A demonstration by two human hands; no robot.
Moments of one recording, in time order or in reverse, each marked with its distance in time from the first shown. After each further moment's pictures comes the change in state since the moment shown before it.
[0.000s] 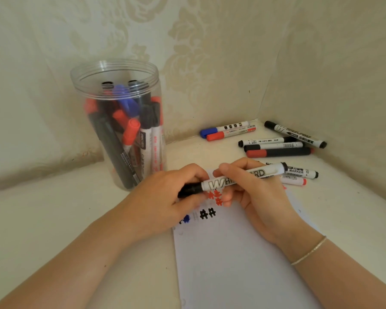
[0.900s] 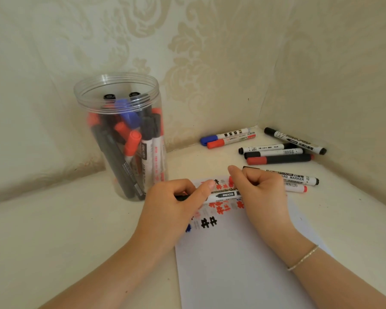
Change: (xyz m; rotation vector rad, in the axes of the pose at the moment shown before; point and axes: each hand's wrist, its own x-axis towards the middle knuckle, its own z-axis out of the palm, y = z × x) left_hand 0.002 0.026 0.022 -0.450 0.428 -0.373; right_hand 0.008 0.006 -0.001 -0.551 0.369 -0.246
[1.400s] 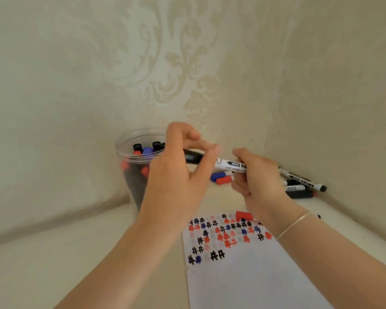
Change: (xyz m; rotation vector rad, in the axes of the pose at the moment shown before) left_hand 0.024 0.092 -0.032 0.088 0.306 0.499; right_hand 0.052 -0.080 0.013 0.516 -0.053 0.341
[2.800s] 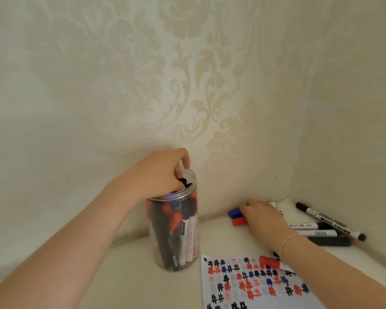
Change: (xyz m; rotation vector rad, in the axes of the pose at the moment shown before) left_hand 0.099 -0.043 -0.061 0.705 -0.587 -0.200; right_hand 0.094 0.055 -0.019 -1.953 -0.363 -0.610
